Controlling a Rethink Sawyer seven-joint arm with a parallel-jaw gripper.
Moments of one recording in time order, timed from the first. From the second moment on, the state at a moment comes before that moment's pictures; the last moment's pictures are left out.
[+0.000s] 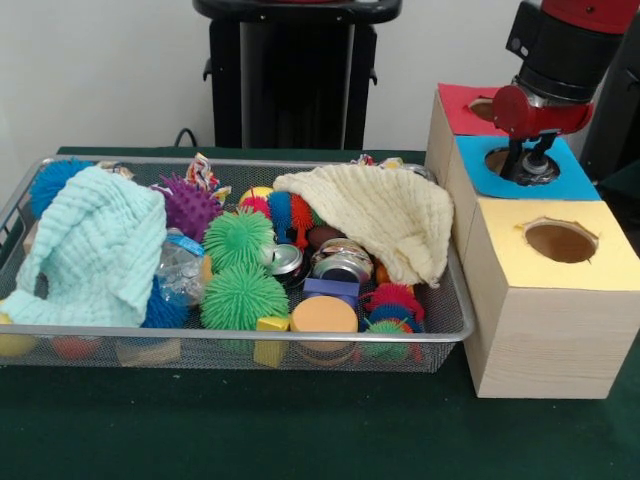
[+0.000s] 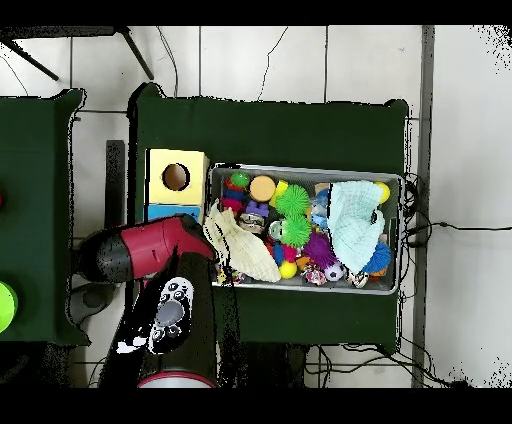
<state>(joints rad) 0.21 -0.60 -0.08 1.59 -0.14 0.60 1.57</state>
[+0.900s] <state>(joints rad) 0.21 -0.61 -0.08 1.60 -0.15 0.60 1.57</state>
